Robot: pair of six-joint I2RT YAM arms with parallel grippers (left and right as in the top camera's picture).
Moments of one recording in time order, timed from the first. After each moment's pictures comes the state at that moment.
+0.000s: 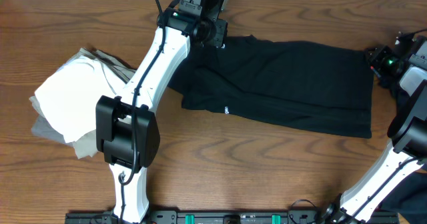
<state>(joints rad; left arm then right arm) -0.36 2.10 1.92 -0.76 0.20 -0.09 -0.52 2.28 1.49 -0.09 -0.48 0.27</state>
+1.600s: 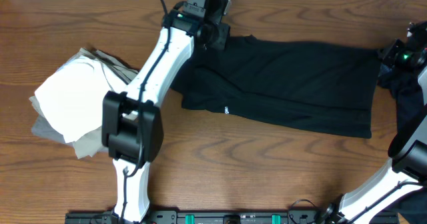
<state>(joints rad) -0.37 2.18 1.92 -0.72 0.24 -0.09 -0.53 2.04 1.51 -0.42 -0.48 0.12</state>
